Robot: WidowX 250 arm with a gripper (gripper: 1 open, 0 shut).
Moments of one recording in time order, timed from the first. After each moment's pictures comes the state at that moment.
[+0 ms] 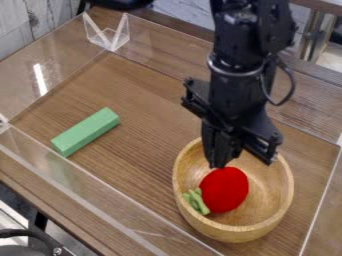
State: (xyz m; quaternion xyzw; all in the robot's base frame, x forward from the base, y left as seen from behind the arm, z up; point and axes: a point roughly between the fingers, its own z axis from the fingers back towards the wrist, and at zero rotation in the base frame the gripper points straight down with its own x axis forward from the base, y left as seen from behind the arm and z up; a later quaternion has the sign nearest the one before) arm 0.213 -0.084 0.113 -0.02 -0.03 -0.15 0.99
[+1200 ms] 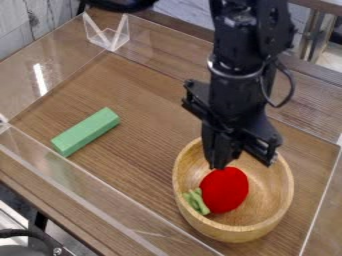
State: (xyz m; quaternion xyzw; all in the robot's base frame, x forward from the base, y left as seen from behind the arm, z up) arm 0.215 -0.083 0.113 -0.02 -0.03 -0.15 0.99
